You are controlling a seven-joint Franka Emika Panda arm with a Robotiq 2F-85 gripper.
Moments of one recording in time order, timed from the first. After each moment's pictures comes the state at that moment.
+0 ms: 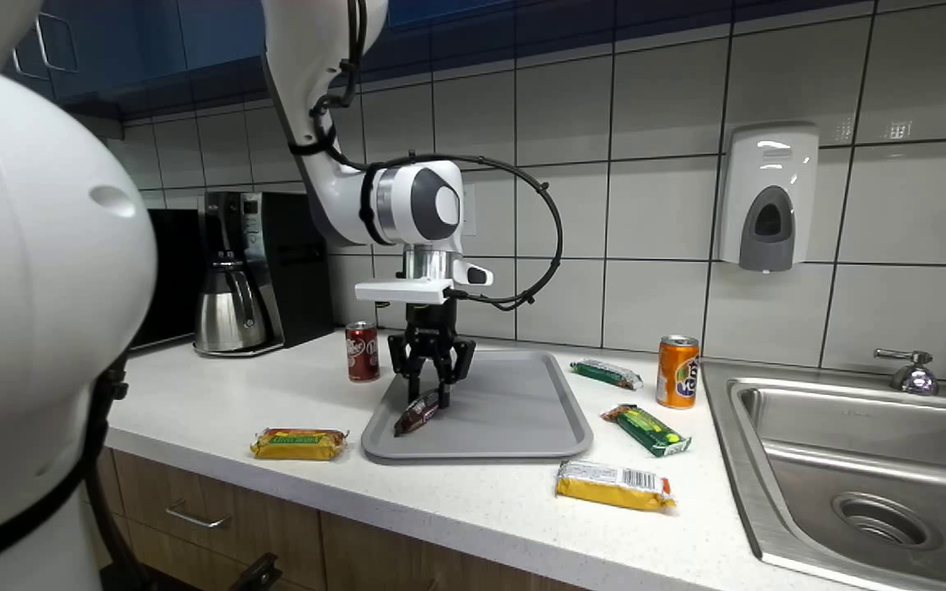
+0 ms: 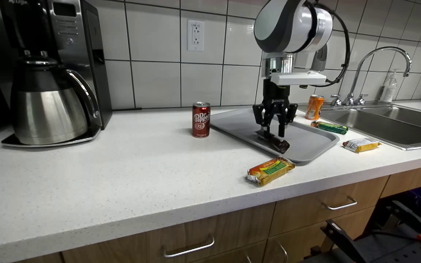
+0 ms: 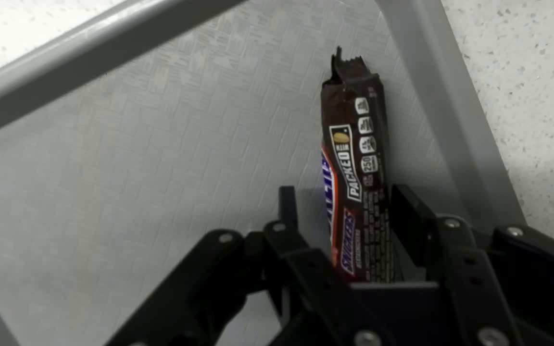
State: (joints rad) arm 0.07 0.24 0.00 -2.28 -0.02 2.35 0.08
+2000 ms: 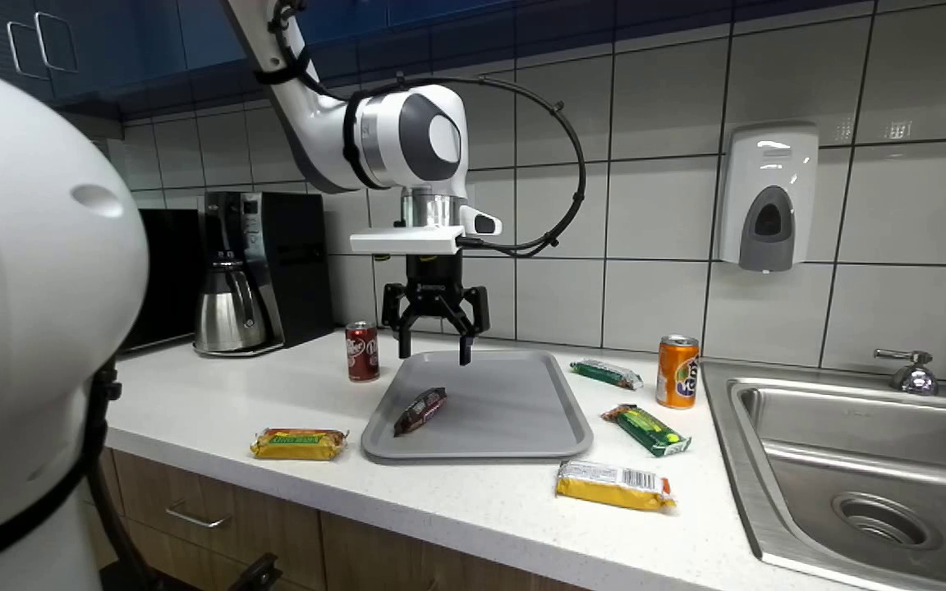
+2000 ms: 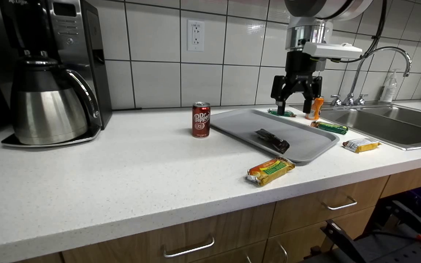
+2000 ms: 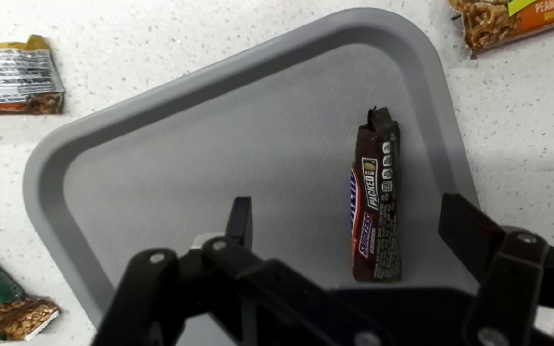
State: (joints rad) arm 0.03 -0.04 -0.02 -2.44 -0.02 2.31 -0.05
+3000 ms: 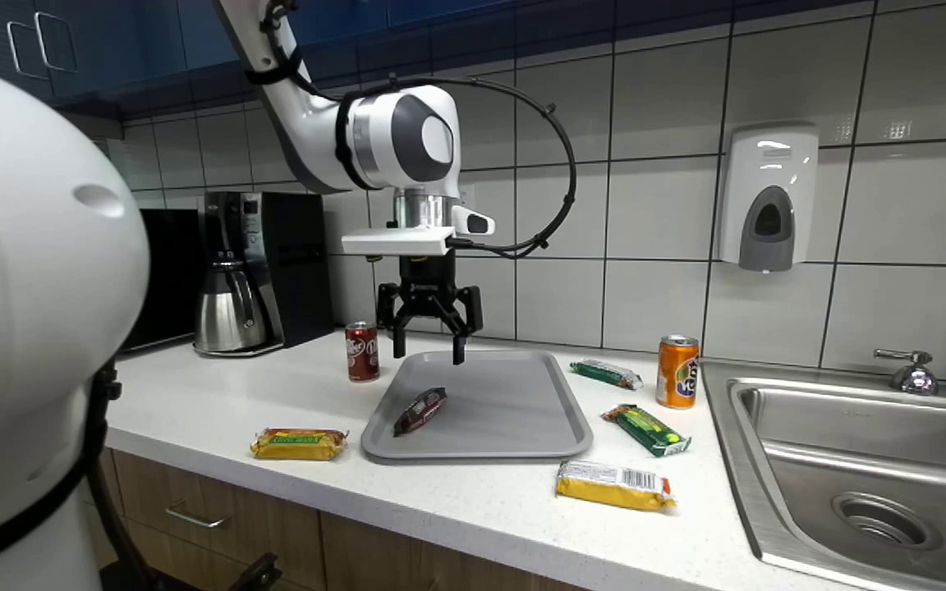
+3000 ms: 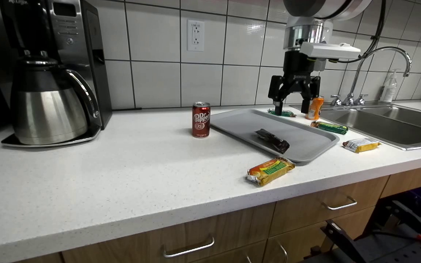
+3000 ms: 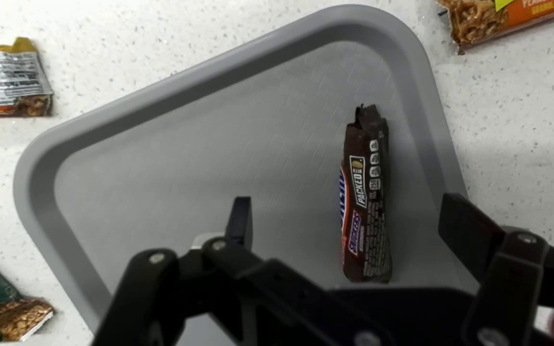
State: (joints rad) arm 0.04 -0.05 0.00 -2.45 -0.02 2.33 -0.01
